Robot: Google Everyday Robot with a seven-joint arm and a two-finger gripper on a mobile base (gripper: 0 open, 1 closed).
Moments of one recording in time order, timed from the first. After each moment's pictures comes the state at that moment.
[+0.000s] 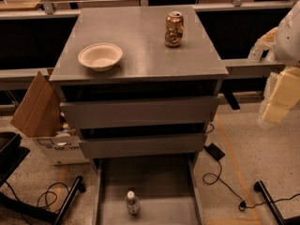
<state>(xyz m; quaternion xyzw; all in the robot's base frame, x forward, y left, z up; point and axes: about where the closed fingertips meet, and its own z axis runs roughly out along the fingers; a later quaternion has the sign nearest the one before) 0.438 -0.217 0.976 -0.60 0.78 -0.03 0.16</state>
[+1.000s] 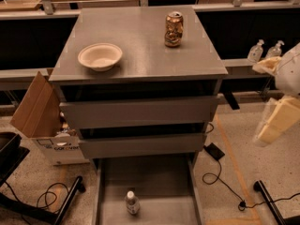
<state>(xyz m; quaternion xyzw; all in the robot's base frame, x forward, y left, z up) 0.440 -0.228 0.924 -0.60 0.77 0.02 0.21</state>
